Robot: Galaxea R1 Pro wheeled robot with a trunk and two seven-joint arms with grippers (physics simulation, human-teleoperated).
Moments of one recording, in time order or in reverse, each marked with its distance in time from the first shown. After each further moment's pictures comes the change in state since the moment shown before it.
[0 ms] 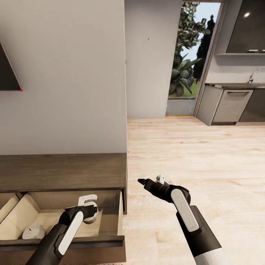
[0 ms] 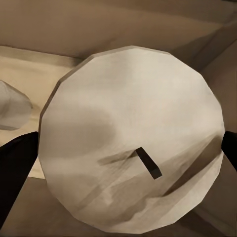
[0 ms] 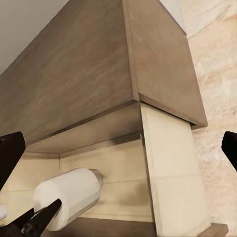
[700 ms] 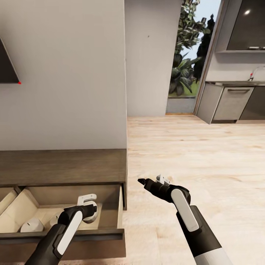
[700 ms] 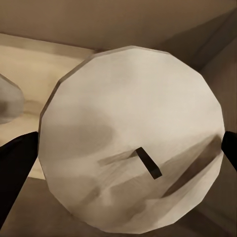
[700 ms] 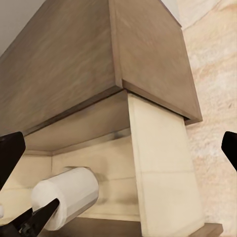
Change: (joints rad) left arm 0.003 0.003 0.007 -0.014 0.010 0.001 0.000; right arm 0.000 0.000 0.000 -0.003 0.000 0.000 0.000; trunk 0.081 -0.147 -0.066
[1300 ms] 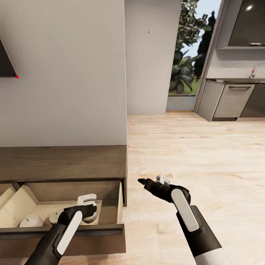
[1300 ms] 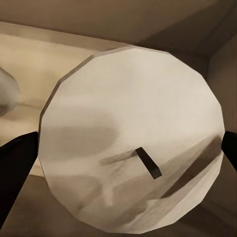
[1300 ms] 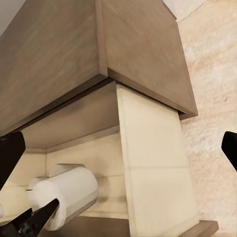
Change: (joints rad) left arm 0.000 0.002 0.000 -0.001 0.000 0.000 0.000; right arm 0.000 0.000 0.000 -0.001 0.000 0.000 0.000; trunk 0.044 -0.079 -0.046
